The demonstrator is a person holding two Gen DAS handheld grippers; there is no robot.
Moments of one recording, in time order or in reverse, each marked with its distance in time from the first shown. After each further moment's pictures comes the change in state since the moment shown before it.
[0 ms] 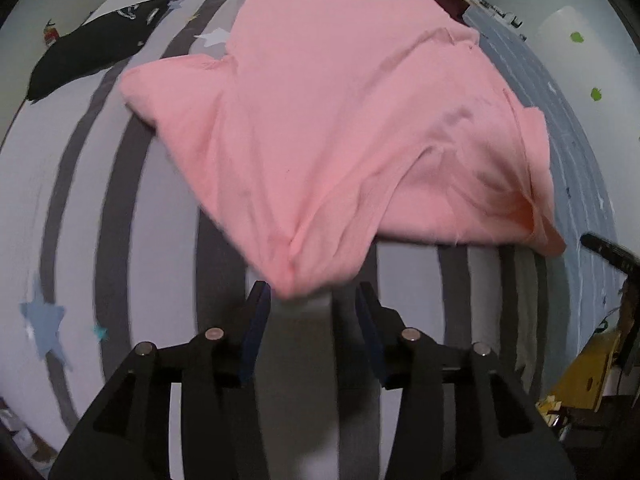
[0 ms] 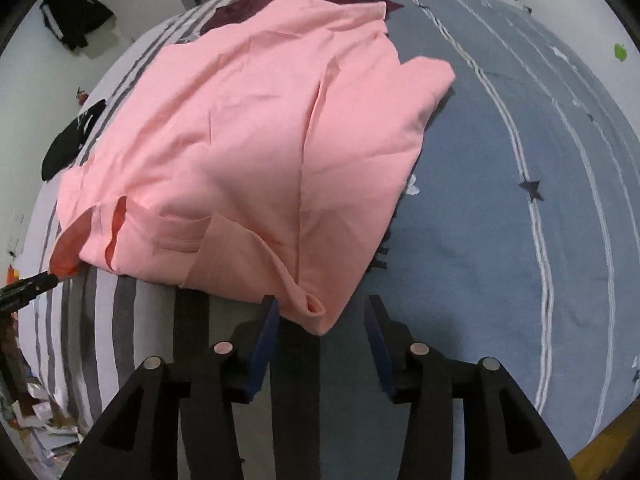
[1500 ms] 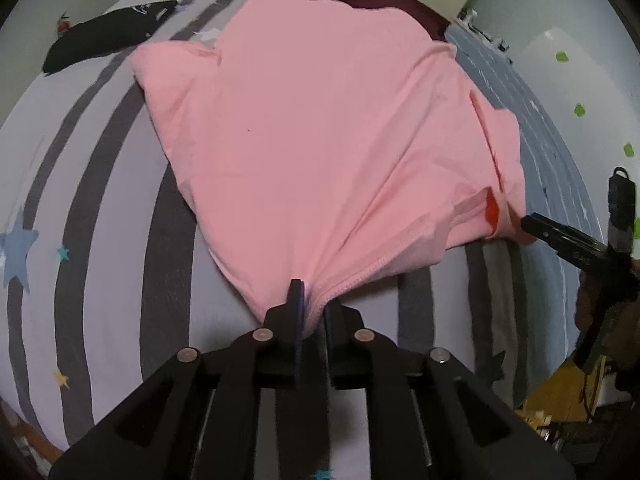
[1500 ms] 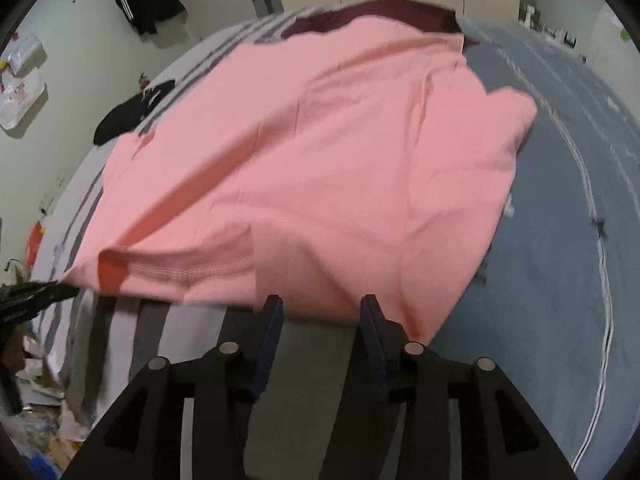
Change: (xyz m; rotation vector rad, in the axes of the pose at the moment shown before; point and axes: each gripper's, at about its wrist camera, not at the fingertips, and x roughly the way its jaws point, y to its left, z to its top) left arm -0.028 -0.029 -0.076 -0.050 -0.122 -0.065; right arm 0.042 0.054 -0.038 -0.186 -0.156 0.115
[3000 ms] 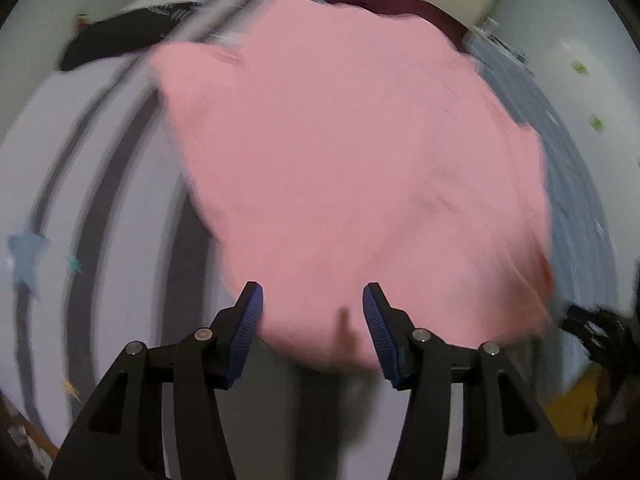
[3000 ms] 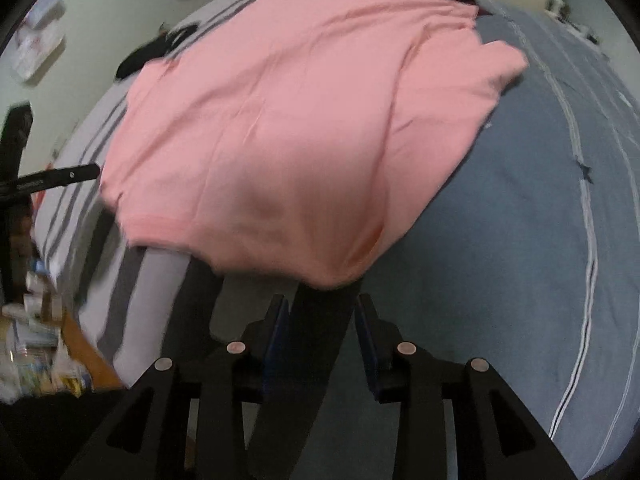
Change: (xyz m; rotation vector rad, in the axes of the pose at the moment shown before) left arm 0.023 0.023 0.054 -0.066 -0.051 0.112; right arm -0.039 -0.025 -0.062 -0.023 0.149 0.030
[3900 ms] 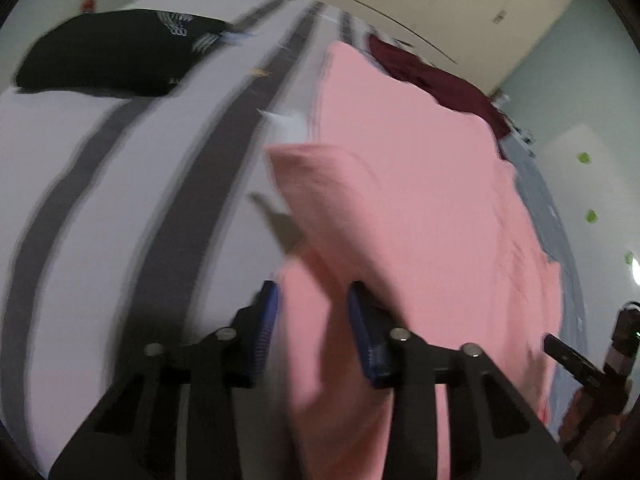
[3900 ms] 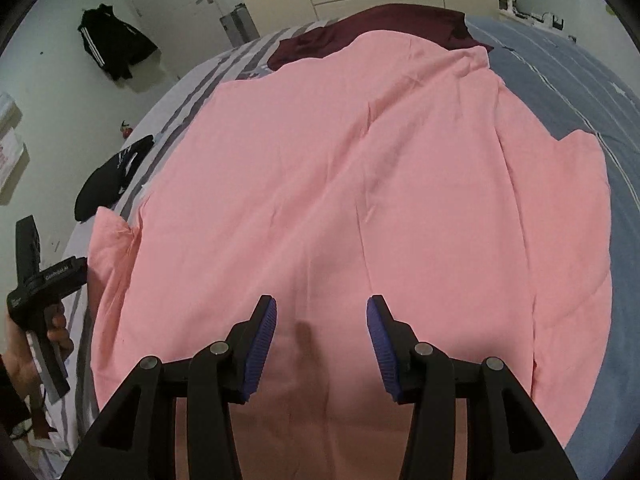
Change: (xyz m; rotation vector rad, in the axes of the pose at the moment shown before) left arm 0.079 0.068 0.129 -0.087 -0.085 -0.245; right arm 0.086 0.058 0.174 0.211 -0.192 0.032
